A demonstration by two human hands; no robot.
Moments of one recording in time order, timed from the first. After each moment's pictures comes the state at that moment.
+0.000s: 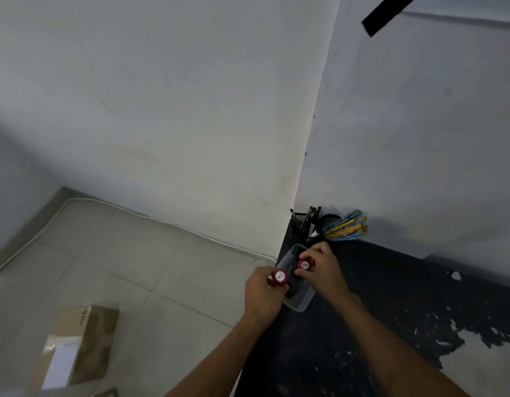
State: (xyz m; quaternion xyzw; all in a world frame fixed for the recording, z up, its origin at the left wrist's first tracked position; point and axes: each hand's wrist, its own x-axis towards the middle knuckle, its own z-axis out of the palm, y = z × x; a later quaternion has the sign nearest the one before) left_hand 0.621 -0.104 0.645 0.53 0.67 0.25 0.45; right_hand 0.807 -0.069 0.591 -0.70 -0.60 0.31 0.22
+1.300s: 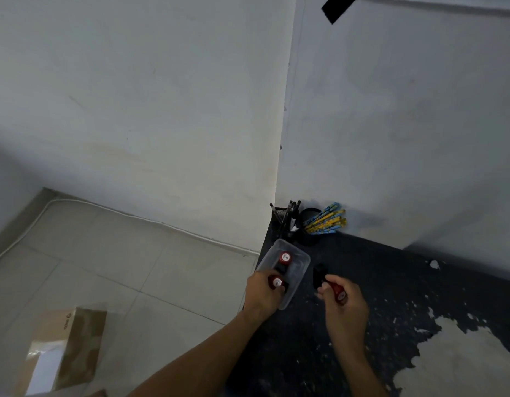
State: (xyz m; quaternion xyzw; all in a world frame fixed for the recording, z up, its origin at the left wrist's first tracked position) left_hand 0.663 -0.096 0.593 0.60 0.65 0.14 0.44; right_hand 0.824 -0.174 0.610 -0.75 -0.33 0.28 0.50
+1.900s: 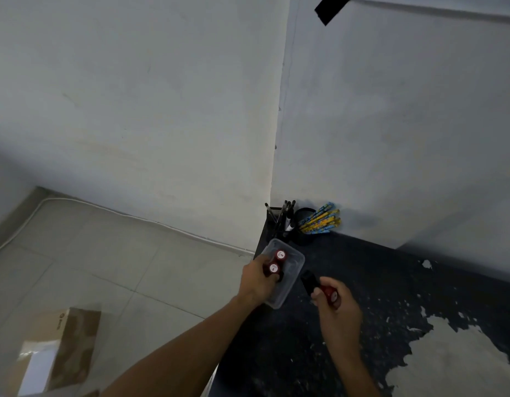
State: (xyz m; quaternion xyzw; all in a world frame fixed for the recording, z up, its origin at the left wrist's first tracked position) left_hand 0.669 -0.071 0.593 0.57 0.65 0.14 0.48; right_hand 0.828 -0.187 0.615 -0.75 -0.34 0.31 0.48
